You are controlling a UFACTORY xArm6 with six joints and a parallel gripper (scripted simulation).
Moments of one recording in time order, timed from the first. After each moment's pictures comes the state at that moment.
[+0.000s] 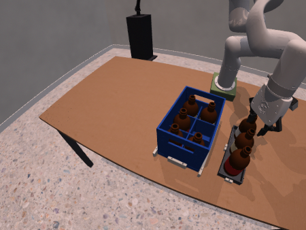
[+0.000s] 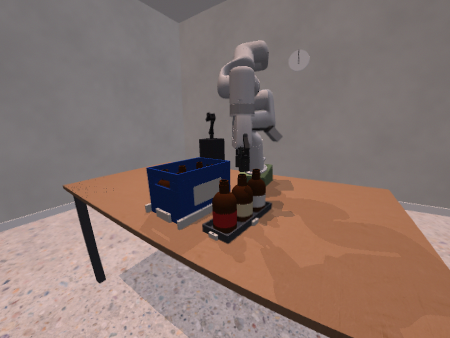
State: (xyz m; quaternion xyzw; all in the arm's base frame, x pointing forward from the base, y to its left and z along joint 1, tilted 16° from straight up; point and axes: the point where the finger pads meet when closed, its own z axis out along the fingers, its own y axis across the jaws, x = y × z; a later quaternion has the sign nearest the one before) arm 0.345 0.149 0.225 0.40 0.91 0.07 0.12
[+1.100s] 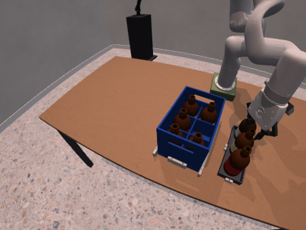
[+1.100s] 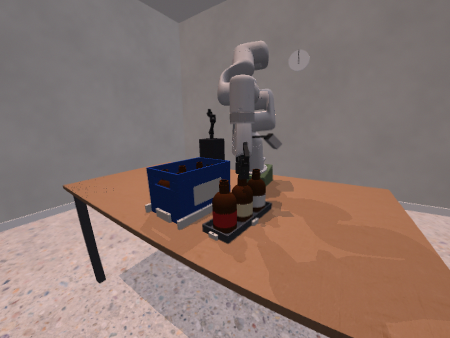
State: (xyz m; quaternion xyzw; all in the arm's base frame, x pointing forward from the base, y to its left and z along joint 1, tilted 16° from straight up) arm 0.351 0.150 0.203 0.40 0.91 0.07 0.12
